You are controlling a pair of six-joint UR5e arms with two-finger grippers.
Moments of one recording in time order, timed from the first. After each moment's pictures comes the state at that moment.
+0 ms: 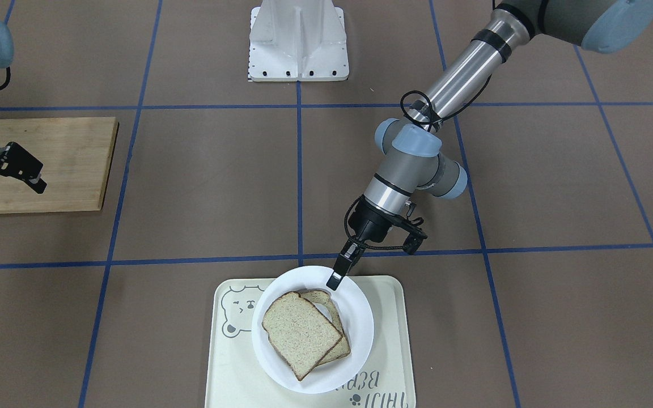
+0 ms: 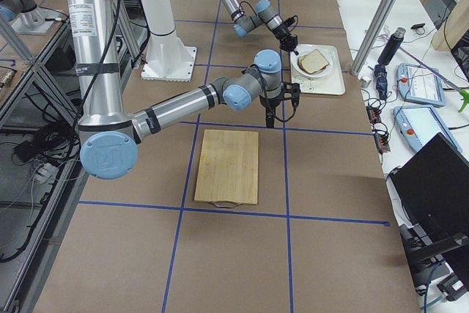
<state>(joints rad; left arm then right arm) -0.60 -2.39 -0.90 -2.94 -1.44 -2.19 1.09 -1.50 1.89 -1.28 2.22 0.87</state>
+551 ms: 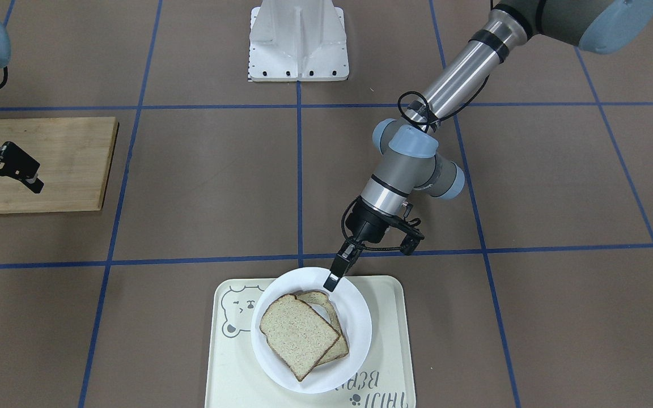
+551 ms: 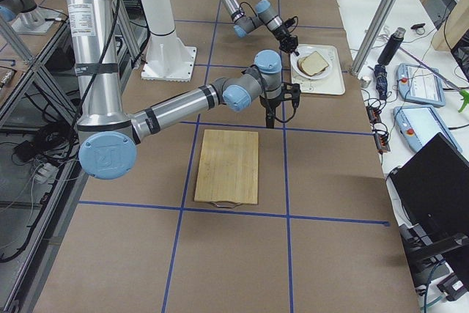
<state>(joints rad) -0.60 -2.40 -0.89 -2.94 -1.44 -2.19 1.10 -1.50 1.89 -1.28 2.23 0.87</state>
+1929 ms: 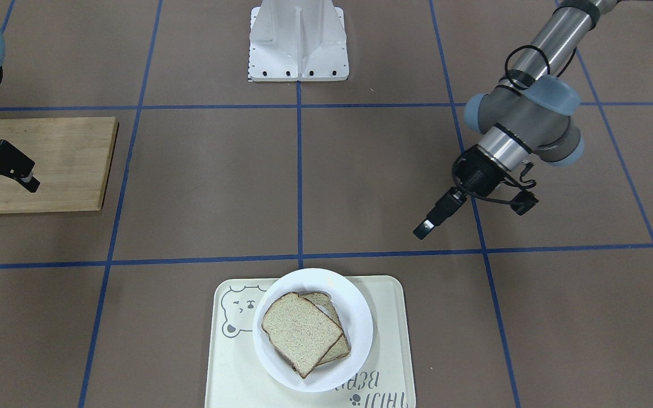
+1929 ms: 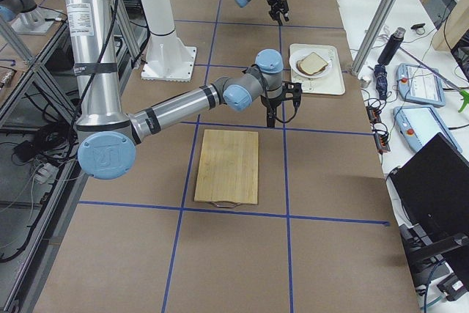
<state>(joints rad) -0.81 -1.92 -1.41 -2.94 -1.86 -2.01 1.12 -1.49 1.89 -1.28 2.25 0.86</state>
